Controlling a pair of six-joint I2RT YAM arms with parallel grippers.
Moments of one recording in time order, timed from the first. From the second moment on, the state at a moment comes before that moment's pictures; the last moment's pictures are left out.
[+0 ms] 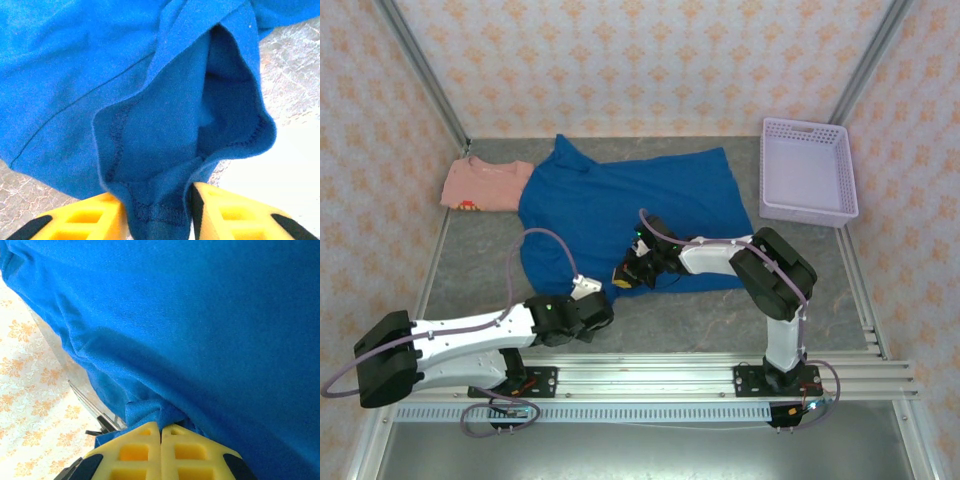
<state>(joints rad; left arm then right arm) -1.04 1.09 0.56 -0.76 -0.39 -0.72 0.77 1.91 1.05 -0.06 -0.64 1.18</state>
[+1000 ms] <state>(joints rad) -0.98 0.89 0.55 -0.81 -0.33 -0.78 0.76 1.75 1.05 -0.24 -0.56 1.04</state>
